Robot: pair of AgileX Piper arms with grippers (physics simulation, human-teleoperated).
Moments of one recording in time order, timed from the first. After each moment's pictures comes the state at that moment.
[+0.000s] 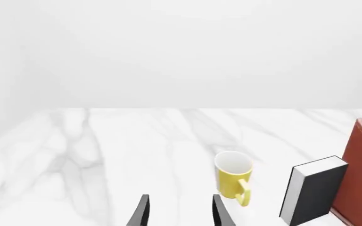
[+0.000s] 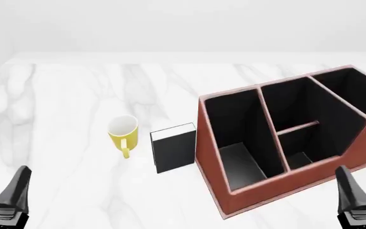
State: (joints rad) left arm -0.01 0.00 0.00 0.00 -0.01; right arm 0.00 0.00 0.00 0.00 0.00
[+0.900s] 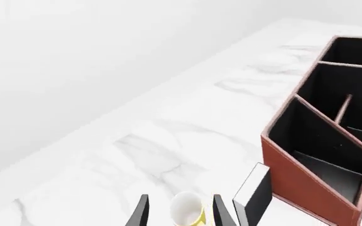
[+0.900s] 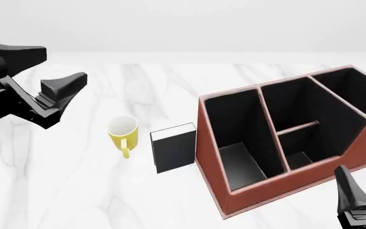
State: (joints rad) left arm -0.44 0.78 -0.85 0.31 0.30; right arm 0.01 0.00 0.00 -0.01 0.01
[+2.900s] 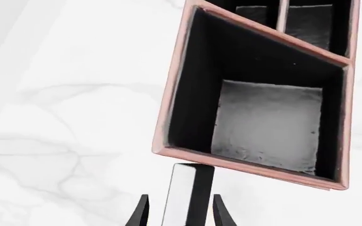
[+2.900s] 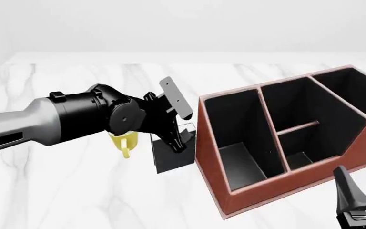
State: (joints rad) left arm -0.71 1.64 -1.16 0.37 0.44; right arm 0.02 0.00 0.00 -0.01 0.00
